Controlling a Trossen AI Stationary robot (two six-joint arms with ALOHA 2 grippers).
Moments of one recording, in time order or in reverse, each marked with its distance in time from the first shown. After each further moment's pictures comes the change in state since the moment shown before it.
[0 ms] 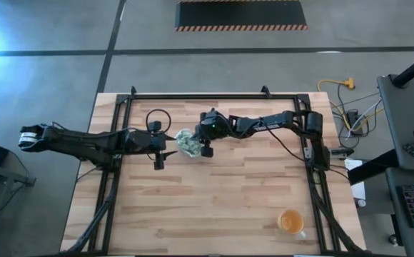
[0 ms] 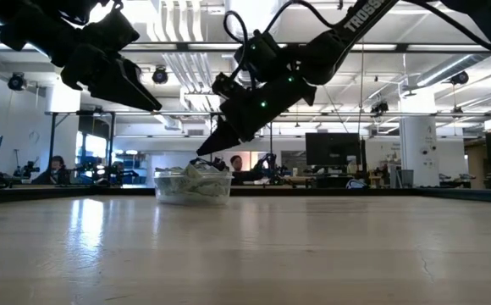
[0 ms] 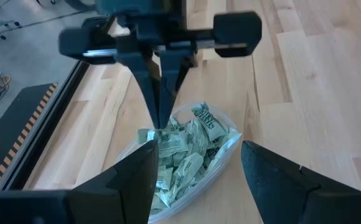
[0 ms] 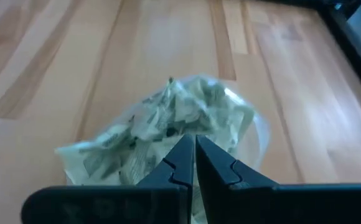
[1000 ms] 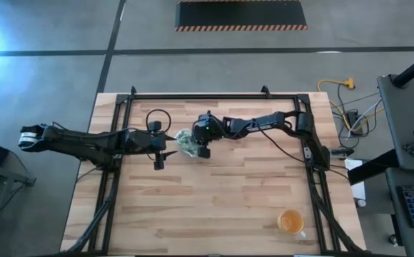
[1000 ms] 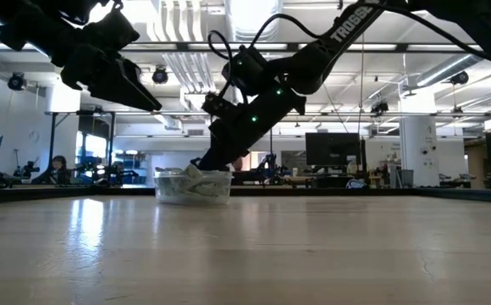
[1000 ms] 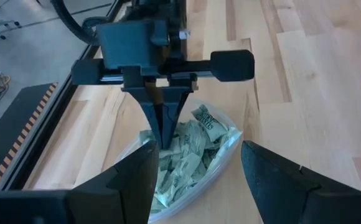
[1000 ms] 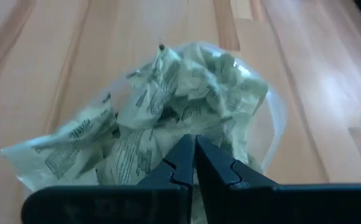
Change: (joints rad) left arm 0.000 0.000 0.000 -0.001 0.000 0.000; right arm -0.003 0.099 0.086 -0.076 0.036 0.035
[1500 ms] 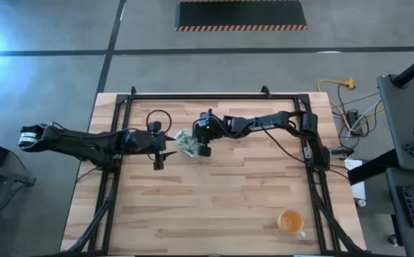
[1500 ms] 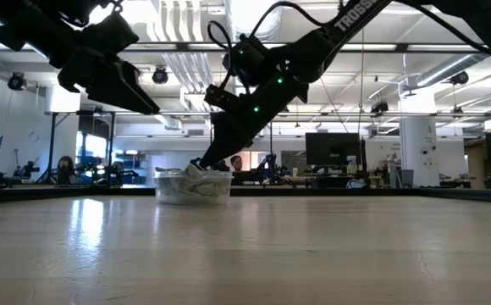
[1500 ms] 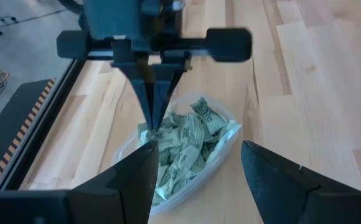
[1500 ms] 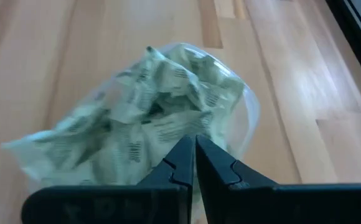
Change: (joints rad) left arm 0.000 0.000 0.000 -0.022 0.000 0.000; right arm 0.013 -0.046 0.013 -0.082 0.080 -0.009
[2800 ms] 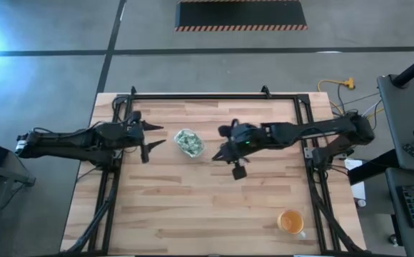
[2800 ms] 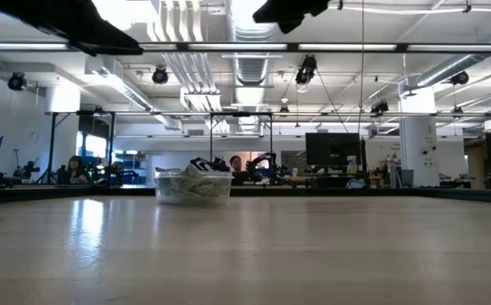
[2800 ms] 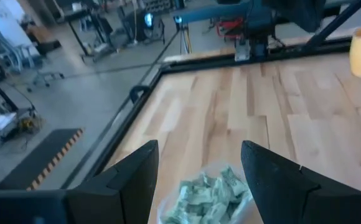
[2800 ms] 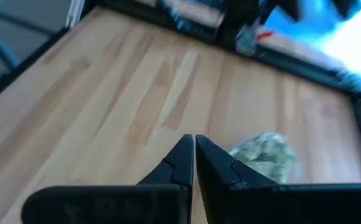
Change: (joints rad) left arm -0.006 -0.338 0.051 -0.084 -0.059 0.003; right arm 0.260 -0.574 -0.134 -0.323 -0.082 -0.065
